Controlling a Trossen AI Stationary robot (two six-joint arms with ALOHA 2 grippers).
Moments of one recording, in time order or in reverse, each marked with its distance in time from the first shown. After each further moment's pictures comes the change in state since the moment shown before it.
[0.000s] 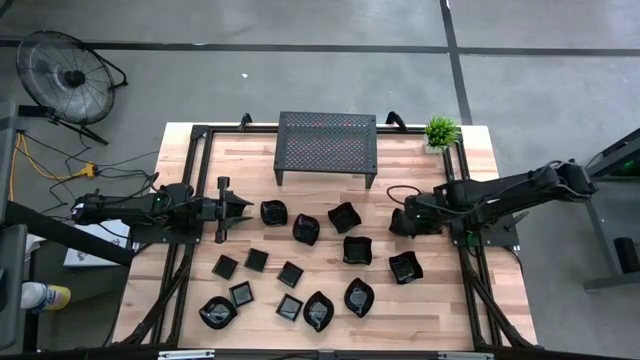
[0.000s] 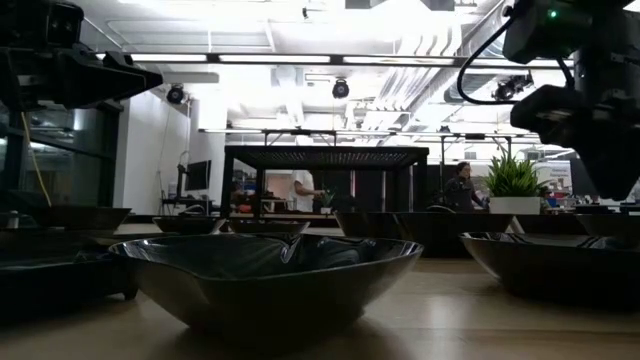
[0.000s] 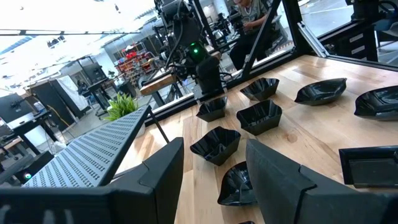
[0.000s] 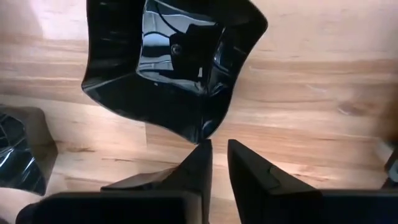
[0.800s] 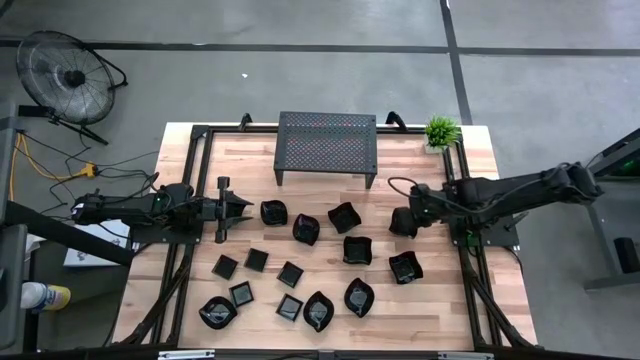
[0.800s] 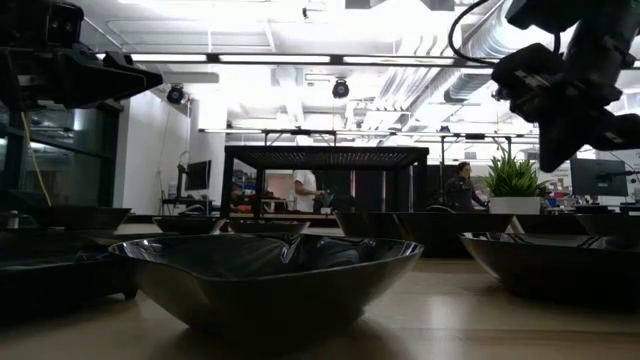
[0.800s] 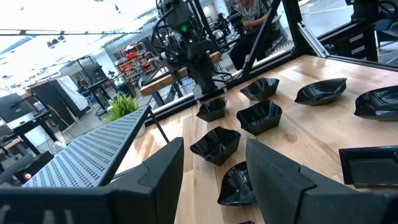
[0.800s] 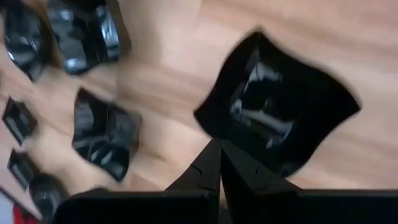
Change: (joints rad) left arm 0.000 0.000 0.000 0.000 0.000 0.000; right arm 0.000 -0.106 0.000 0.174 0.109 -0.182
